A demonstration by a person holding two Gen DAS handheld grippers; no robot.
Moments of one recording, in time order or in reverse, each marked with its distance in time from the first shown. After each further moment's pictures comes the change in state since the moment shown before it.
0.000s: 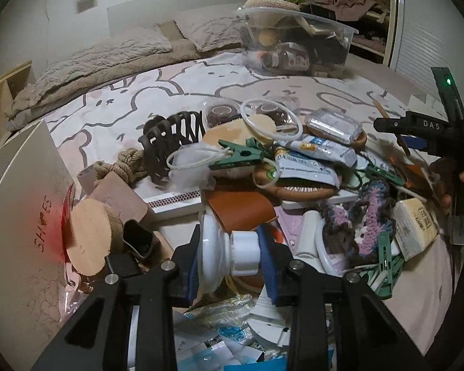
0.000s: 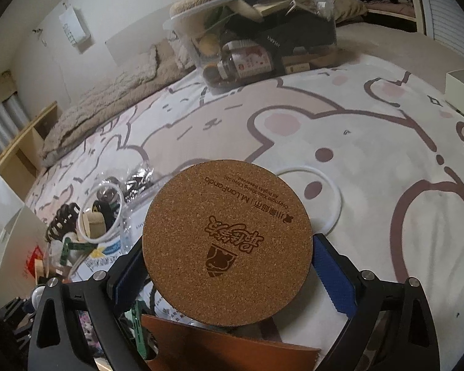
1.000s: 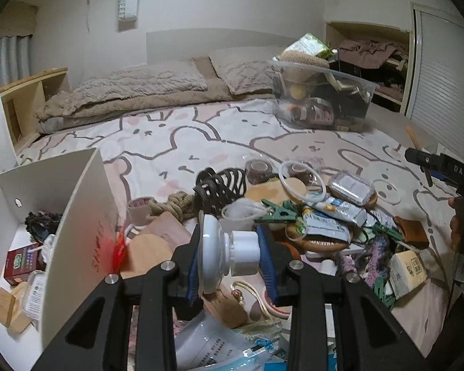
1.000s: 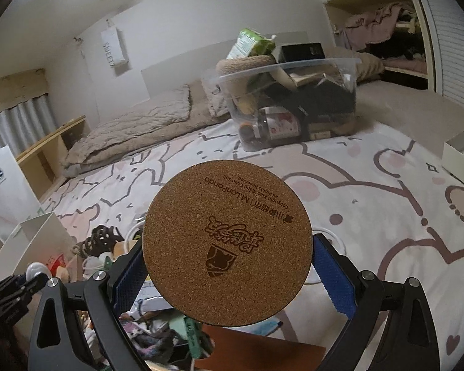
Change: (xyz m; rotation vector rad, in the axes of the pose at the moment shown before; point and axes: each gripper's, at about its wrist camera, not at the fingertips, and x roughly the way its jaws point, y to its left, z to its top) left arm -0.048 0.034 0.015 -0.118 -0.189 0.072; right arm -0.059 0.043 0.008 -0.131 -0.215 0.050
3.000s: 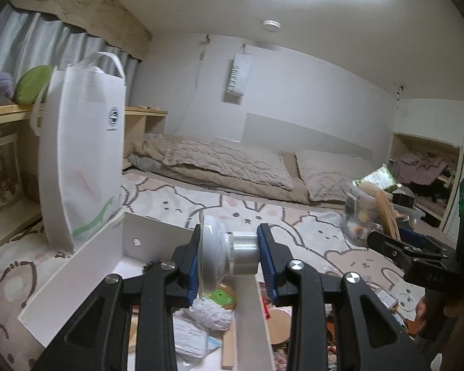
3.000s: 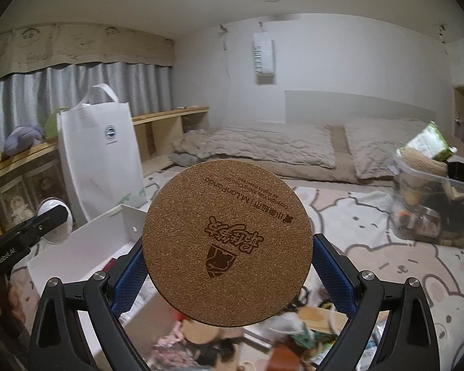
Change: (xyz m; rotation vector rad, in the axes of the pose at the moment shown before) left arm -0.157 0.149 0.019 -0.313 -0.376 0.238; right arm -0.027 0.275 0.020 -0.405 -0.110 0.360
